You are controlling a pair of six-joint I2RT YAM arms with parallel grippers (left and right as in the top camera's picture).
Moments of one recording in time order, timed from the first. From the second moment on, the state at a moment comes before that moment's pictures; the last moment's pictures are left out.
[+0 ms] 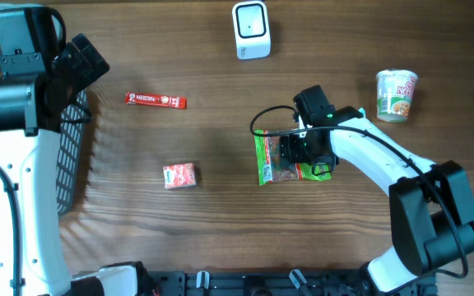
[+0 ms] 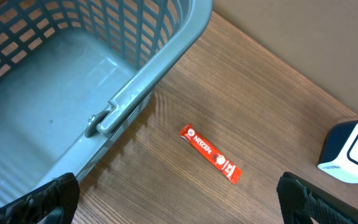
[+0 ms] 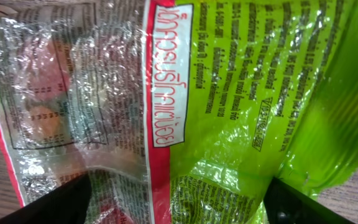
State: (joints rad) left arm 0.09 1.45 1.71 -1.12 -0.22 -0.50; right arm 0.38 1.76 1.02 -0.71 -0.10 0.32
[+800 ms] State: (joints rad) left arm 0.09 1.45 1.71 -1.12 -0.22 -0.50; right arm 0.08 1.67 0.86 -0.57 -0.66 0.06
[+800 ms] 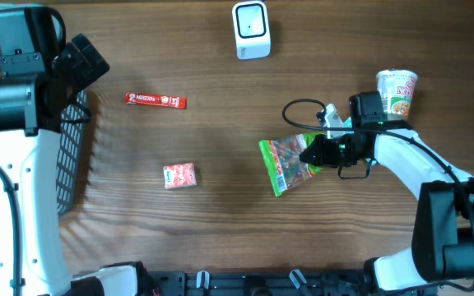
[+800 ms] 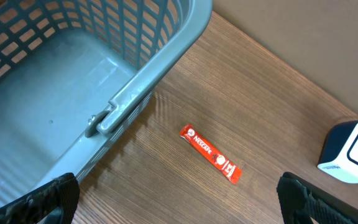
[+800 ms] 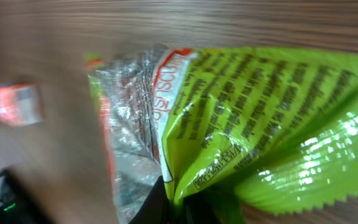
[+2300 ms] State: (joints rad) left arm 0.09 1.45 1.71 -1.12 -0.22 -0.50; right arm -0.04 1.43 1.16 -0.92 -0.75 0.15
